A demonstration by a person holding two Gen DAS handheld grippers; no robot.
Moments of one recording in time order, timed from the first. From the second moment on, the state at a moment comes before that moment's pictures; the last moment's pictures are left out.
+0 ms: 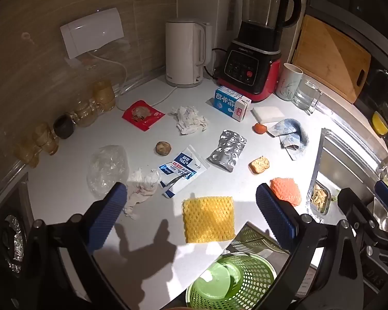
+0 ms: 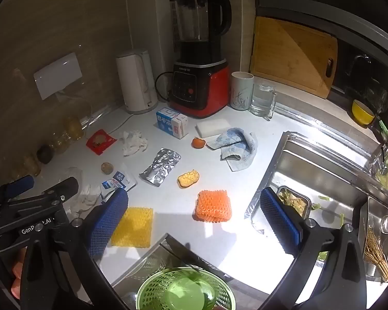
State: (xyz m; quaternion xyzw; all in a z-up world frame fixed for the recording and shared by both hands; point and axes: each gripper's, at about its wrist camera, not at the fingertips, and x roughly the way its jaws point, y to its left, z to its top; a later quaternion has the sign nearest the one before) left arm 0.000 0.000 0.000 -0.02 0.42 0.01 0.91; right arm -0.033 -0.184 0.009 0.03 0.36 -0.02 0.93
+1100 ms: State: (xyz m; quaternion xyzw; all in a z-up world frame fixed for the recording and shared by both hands) left arm -0.001 -0.003 -0.003 -0.01 0.43 0.00 0.90; right arm -0.031 -0.181 0.014 0.03 0.36 -0.02 0.93
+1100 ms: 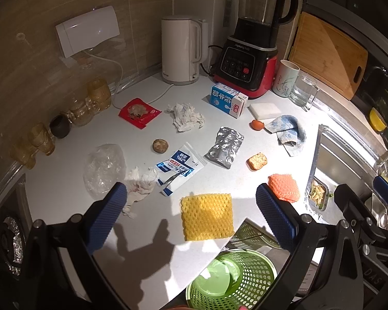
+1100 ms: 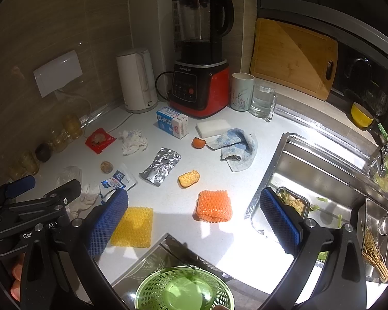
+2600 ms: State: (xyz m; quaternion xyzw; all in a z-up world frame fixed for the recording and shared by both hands) left arm -0.001 -0.005 0.000 -0.02 0.43 -0.01 0.90; right arm -0.035 -0.182 0.009 0.02 0.37 -0.02 0.93
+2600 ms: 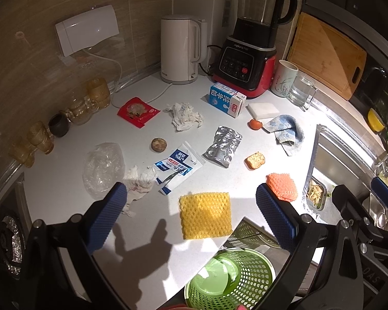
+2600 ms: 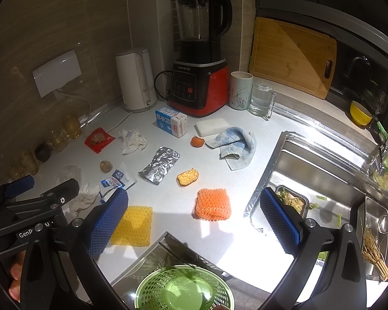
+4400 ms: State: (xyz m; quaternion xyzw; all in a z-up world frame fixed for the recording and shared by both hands) left arm 0.048 -0.047 -0.176 -0.01 0.52 -0.01 0.86; right arm 0.046 -0.252 -0.153 0.04 0.45 0.02 0.89
